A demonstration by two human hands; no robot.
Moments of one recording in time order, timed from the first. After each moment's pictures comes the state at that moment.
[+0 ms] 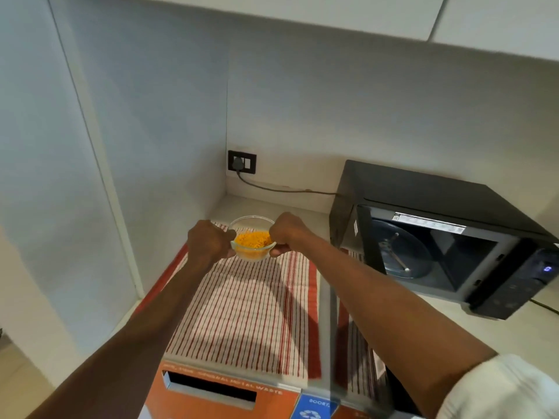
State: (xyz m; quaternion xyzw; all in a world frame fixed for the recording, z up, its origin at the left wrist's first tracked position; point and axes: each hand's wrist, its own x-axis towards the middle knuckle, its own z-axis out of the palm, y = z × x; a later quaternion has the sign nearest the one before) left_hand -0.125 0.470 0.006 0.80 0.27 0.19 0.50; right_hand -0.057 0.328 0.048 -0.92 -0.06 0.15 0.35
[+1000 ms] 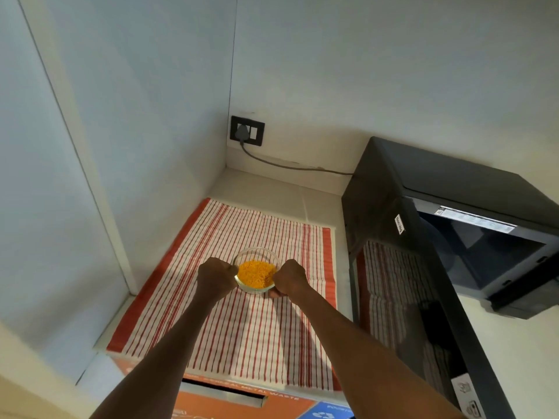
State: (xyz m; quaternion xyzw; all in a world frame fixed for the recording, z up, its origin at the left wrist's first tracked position) left_hand -0.089 0.518 -0.151 0.92 0.08 0.04 0.39; right_hand -0.041 0.359 -0.115 -0.91 0.06 0.20 0.36
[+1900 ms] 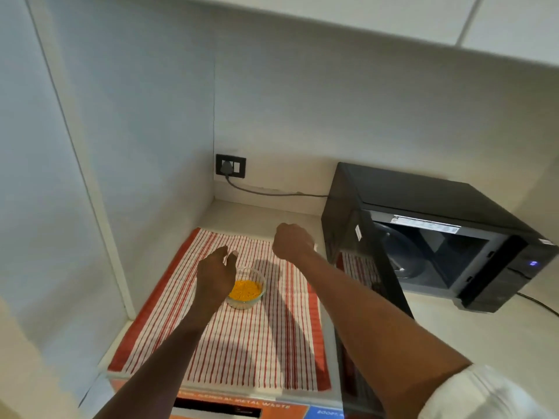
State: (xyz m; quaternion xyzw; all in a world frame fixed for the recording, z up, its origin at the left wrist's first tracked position) left_hand -0.109 0.477 -0.069 0.85 0.15 0.23 0.46; right_hand -0.047 0.337 0.026 -0.99 -0.11 0.01 0.08
